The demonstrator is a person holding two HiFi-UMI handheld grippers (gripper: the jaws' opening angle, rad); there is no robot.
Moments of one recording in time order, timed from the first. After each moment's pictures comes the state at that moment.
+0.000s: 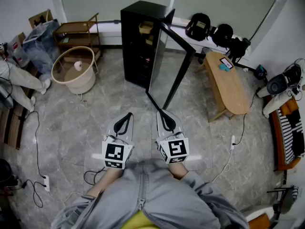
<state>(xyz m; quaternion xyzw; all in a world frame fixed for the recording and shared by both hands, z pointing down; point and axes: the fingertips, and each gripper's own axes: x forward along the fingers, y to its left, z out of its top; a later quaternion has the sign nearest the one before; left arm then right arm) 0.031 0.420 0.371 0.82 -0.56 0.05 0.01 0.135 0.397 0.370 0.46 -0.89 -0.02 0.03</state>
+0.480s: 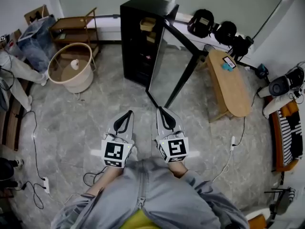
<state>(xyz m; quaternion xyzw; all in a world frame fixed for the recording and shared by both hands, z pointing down) 0.011 0.338 0.393 0.83 -0.56 0.04 0.02 0.111 0.317 0.386 0.47 -0.88 -0.03 0.03</state>
